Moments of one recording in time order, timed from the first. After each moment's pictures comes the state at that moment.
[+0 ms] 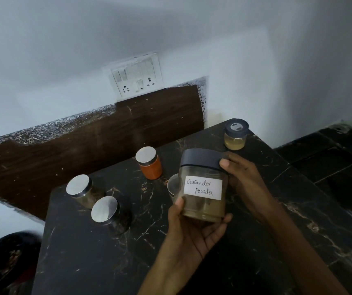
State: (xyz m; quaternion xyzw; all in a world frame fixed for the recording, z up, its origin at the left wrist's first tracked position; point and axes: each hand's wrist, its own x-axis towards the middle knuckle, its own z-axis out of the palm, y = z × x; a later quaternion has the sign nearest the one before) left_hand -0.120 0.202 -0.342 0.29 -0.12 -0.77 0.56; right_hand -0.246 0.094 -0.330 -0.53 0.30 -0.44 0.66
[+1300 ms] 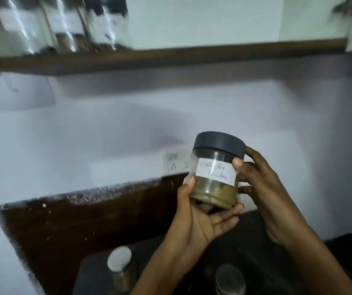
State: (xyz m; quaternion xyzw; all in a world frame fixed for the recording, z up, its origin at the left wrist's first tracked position) left_hand -0.002 0.149 -0.201 0.31 -0.35 -0.65 0.61; right_hand -0.135 0.090 -0.167 -0.61 0.28 -0.53 0.53
